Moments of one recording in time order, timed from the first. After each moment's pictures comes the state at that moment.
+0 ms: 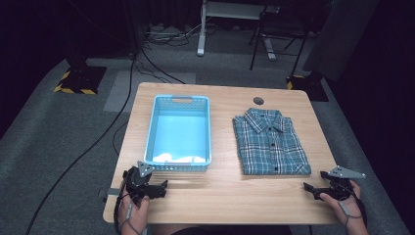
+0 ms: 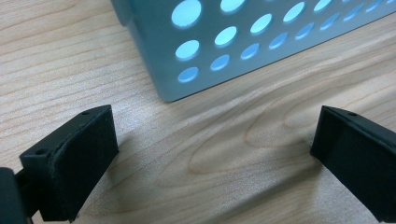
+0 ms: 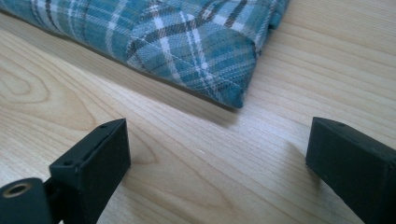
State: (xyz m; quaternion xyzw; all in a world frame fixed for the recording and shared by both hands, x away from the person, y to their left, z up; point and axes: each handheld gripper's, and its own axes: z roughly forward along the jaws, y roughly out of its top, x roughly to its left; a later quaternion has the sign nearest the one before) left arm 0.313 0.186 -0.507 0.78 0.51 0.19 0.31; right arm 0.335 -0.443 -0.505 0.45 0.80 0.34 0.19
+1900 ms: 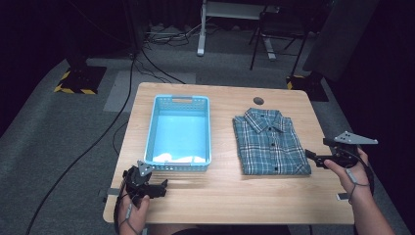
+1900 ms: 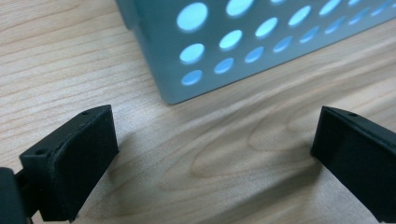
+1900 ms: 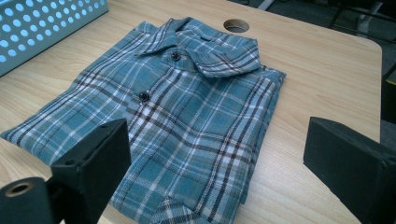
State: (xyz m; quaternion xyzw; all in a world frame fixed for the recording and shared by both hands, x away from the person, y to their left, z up) left arm 0.315 0.186 -0.507 0.77 0.52 0.20 0.31; right arm 0.383 -0.412 -0.397 0.43 0.78 0.39 0.23
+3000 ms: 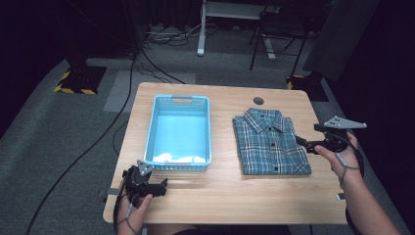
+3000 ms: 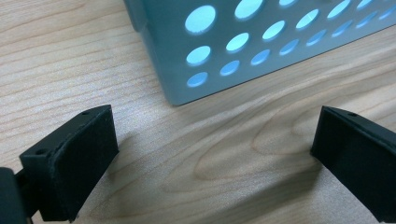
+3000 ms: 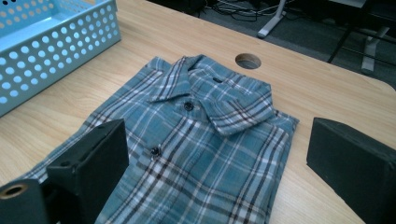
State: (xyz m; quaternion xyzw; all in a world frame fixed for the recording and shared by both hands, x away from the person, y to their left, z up) left arm 0.315 0.186 -0.507 0.77 0.52 0.20 0.31; right arm 0.417 -0.380 -0.373 0.41 0.78 0.41 0.24
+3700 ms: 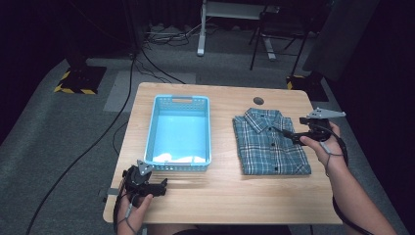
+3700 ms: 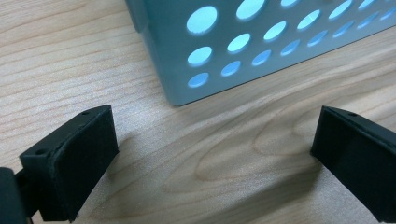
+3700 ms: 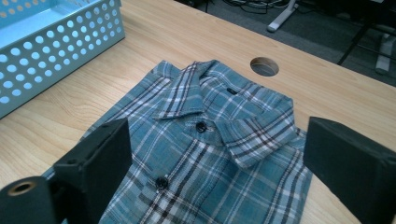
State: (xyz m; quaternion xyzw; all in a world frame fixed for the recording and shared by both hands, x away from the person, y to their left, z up) left arm 0.316 0.186 -0.507 0.77 0.52 0.20 0.31; right arm 0.450 -0.348 -0.378 0.40 0.80 0.39 0.23
